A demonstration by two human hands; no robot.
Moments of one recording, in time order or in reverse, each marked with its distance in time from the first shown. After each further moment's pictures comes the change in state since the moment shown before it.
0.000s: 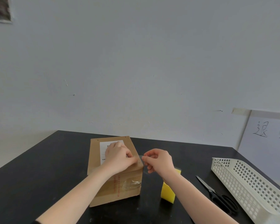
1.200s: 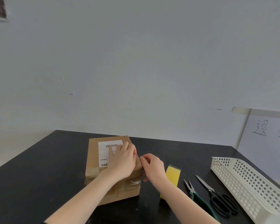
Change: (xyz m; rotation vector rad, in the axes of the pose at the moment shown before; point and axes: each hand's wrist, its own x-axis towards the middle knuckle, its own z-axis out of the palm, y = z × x) left_hand 0.001 0.012 0.023 0.257 0.011 0.060; right_hand 0.000 0.013 0.028 -0.181 -0.021 0.024
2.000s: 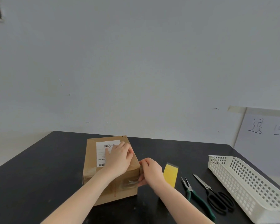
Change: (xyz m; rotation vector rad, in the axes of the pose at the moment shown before) left_hand 0.003 -0.008 -0.003 -0.235 0.021 -0.053; right_hand -0.010 0.004 0.001 0.148 -0.077 0.138
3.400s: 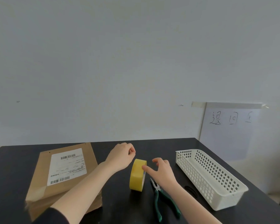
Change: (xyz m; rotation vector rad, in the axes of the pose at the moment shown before) left_hand 0.055 0.102 0.052 -0.093 -0.129 0.294; right_hand 0.013 0.080 -0.130 -0.259 0.305 -0.044
